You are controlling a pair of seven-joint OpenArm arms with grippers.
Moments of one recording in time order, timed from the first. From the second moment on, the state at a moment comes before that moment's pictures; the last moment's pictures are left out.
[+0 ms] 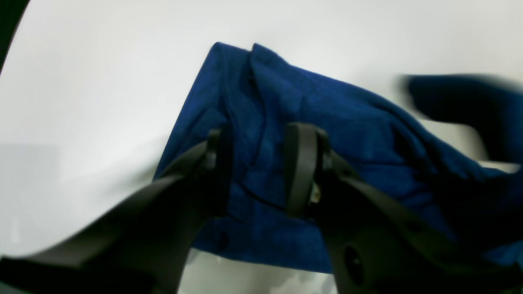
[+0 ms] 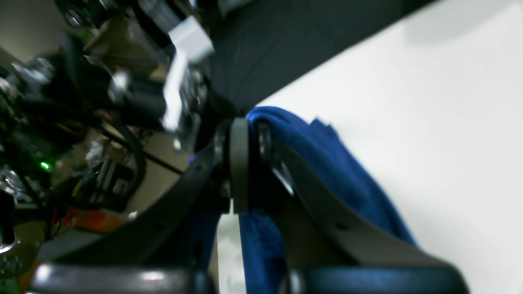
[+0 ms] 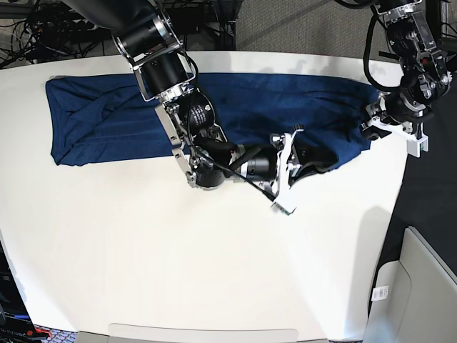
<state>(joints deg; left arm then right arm) 11.2 -15.7 -29.8 103.0 -41.4 -1.0 67.4 20.2 -7.5 -25.1 73.6 53.1 38.5 -54.9</state>
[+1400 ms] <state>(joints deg) 10.6 -21.1 -25.2 96.2 -41.3 -9.2 70.2 -1.9 18.6 3.4 95.8 57.0 38.7 -57.9</state>
